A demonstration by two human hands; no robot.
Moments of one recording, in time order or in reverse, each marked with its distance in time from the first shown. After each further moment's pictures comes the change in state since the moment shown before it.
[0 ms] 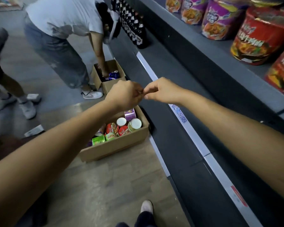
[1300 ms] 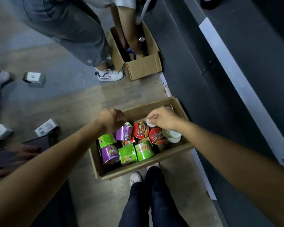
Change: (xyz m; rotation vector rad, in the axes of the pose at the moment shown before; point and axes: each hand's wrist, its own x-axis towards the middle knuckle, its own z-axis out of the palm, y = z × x) left_hand 0.129 -0.465 0.139 -0.017 -0.617 -0.411; right_hand 0.441 0.089 0.226 0.150 -0.316 0.376
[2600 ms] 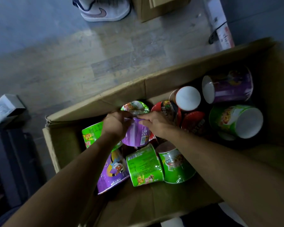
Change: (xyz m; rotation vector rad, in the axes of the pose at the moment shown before) left_hand 0.231 -0.204 0.331 -0.328 0.037 -0.209; right_hand 0.341 0.184 0.278 0.034 -0.167 0.014
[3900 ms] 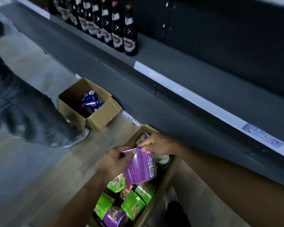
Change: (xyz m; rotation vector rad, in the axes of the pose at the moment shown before) left_hand -0.248 0.286 -0.262 -0.438 -0.296 0.379; right_hand -0.432 -0.191 -0.220 0.186 0.359 -0.015
